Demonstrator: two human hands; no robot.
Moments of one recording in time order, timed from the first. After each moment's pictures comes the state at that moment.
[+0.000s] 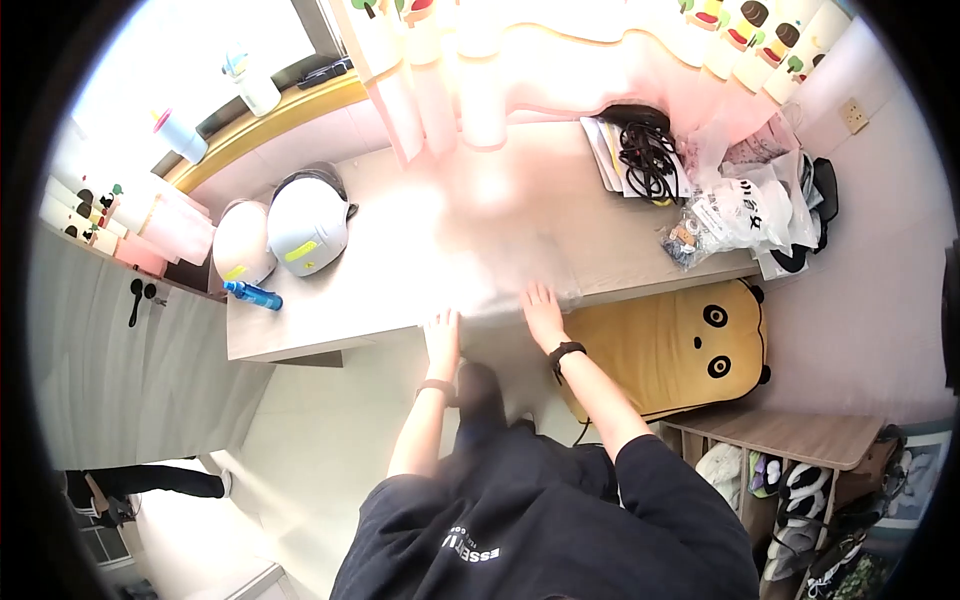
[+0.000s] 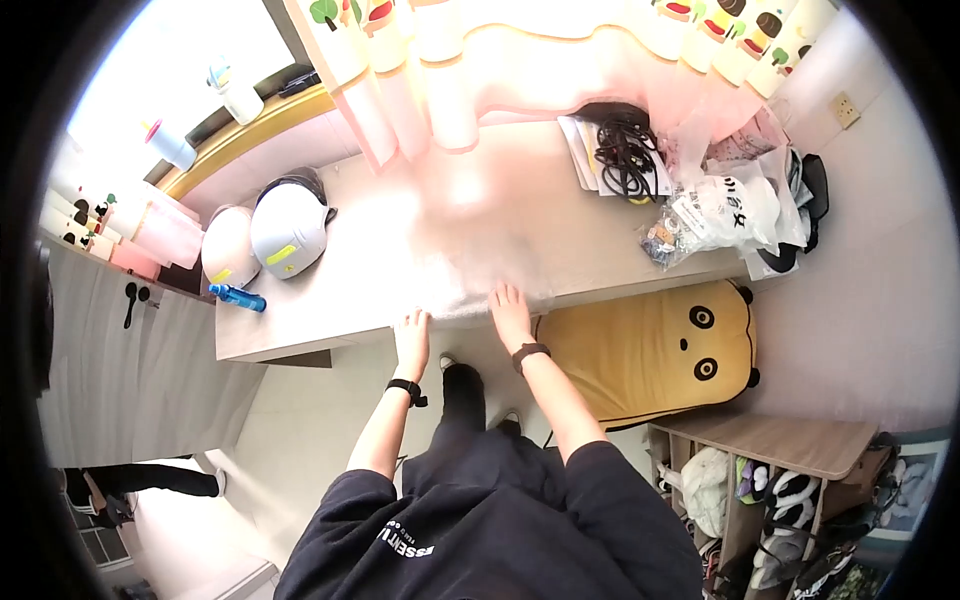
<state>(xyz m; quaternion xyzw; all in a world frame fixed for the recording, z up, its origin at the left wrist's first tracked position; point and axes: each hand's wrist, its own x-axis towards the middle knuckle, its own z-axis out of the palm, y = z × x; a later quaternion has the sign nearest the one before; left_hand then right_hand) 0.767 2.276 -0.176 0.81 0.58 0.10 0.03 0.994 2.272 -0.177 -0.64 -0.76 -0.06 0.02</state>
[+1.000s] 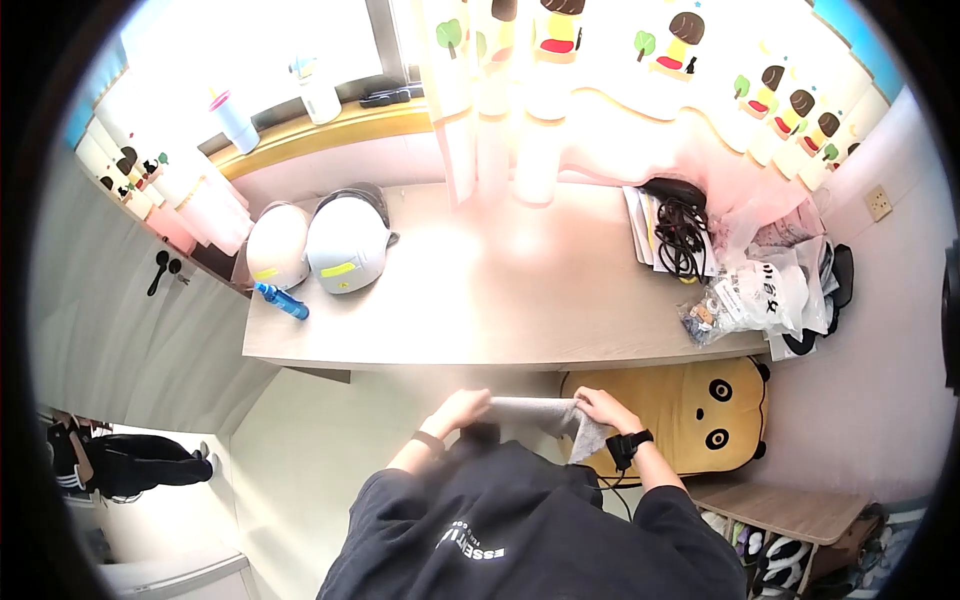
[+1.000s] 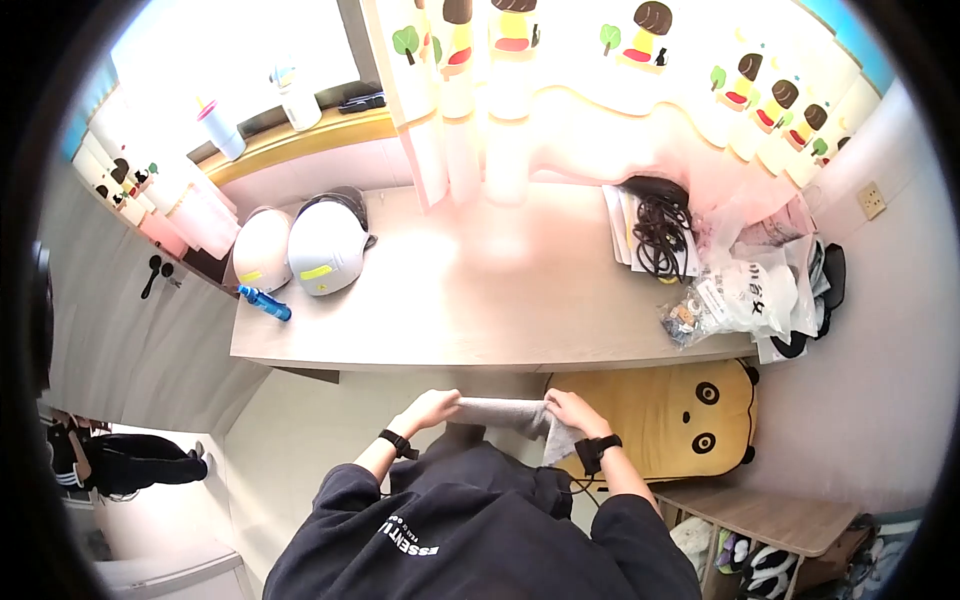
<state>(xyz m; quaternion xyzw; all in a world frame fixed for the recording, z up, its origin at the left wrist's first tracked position) 0.741 2.252 -0.147 0.81 0.43 0.08 0.39 1.085 2.215 -0.123 -0.57 -0.69 0.44 0.09</state>
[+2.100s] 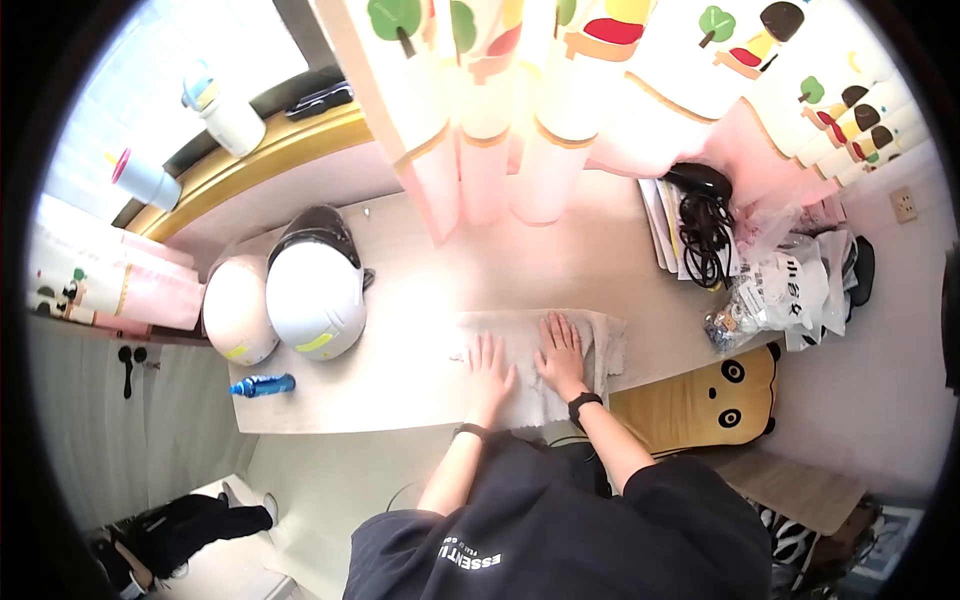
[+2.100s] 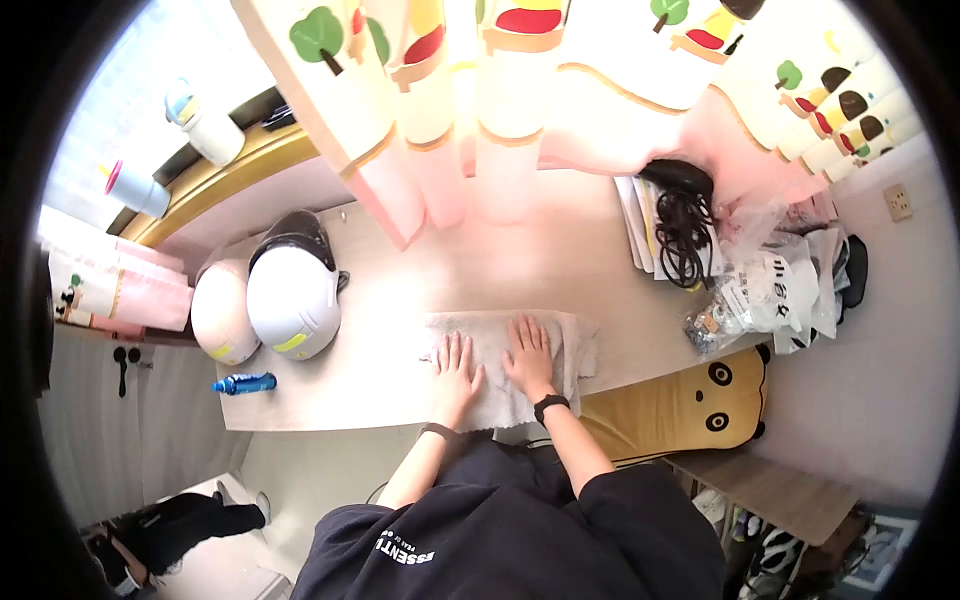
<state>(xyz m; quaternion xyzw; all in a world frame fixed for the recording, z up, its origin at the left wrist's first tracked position) 0.790 2.406 -0.177 0.79 0.57 0.15 0.17 0.967 2.404 -0.173 -0.69 -0.71 0.08 0.11</state>
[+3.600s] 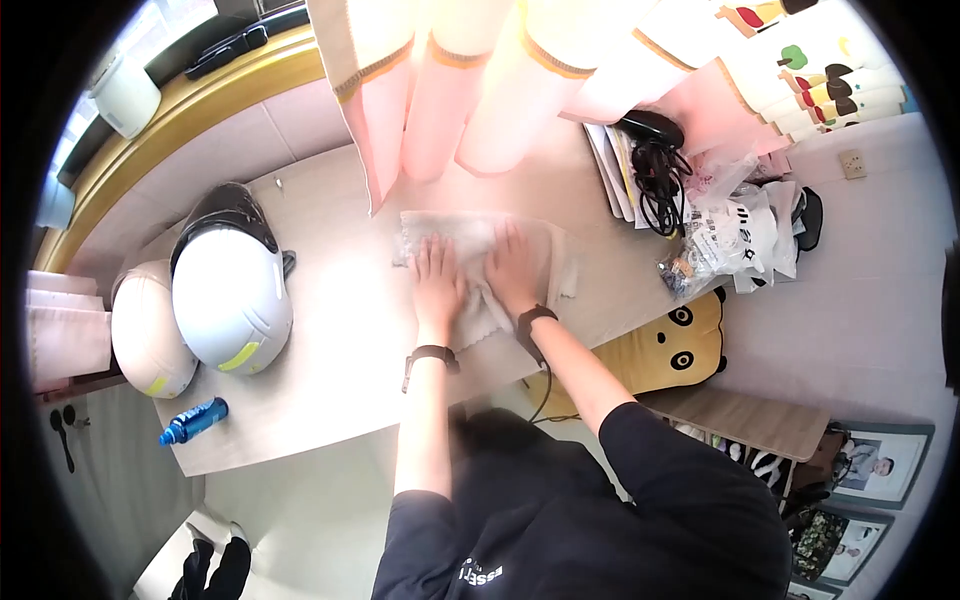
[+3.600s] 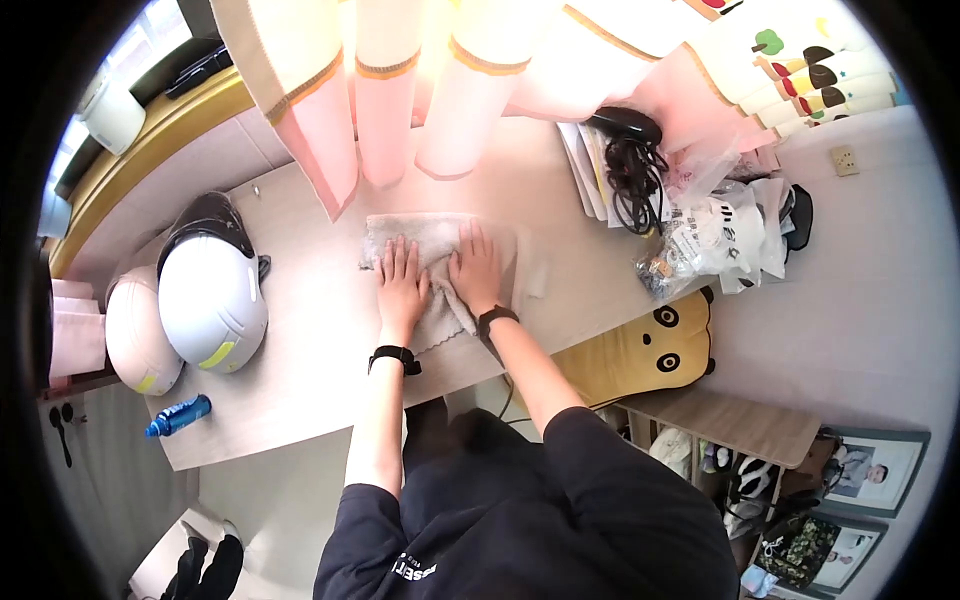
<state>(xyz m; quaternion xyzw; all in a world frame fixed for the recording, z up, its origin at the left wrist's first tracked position) 0.810 2.522 -0.199 0.81 0.52 0.23 0.11 0.965 2.505 -0.195 -0.74 -0.64 -0.03 0.19</state>
